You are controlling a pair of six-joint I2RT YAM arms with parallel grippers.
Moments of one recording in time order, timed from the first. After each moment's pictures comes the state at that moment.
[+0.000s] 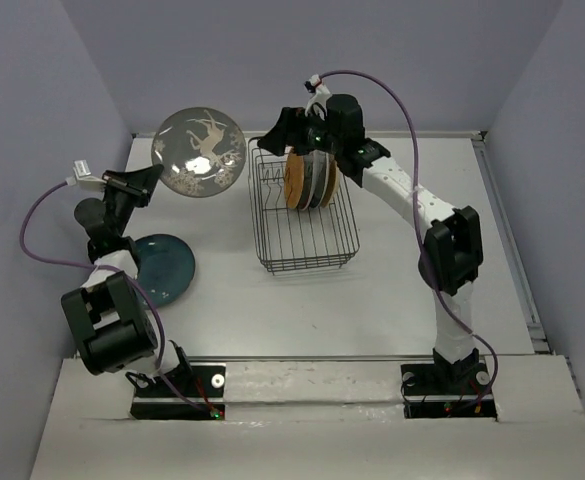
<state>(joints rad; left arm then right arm) 0.43 1.42 0.68 0.95 0.66 -1.25 0.56 2.02 1.89 -0.02 -0.42 0.50</state>
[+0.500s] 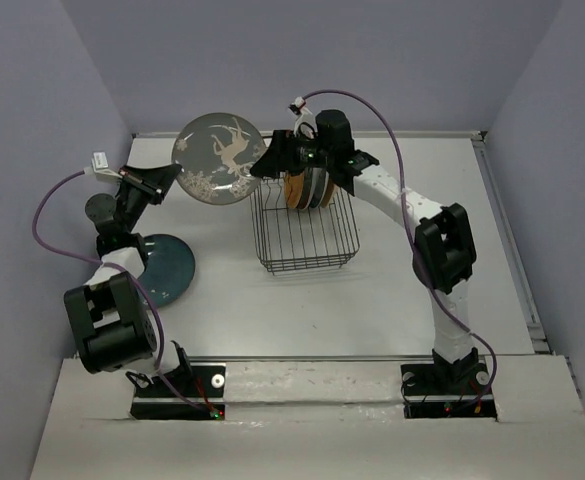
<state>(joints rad) 0.35 1.42 0.69 0.98 0.74 -1.25 0.56 2.11 1.87 -0.01 -0.65 0.53</state>
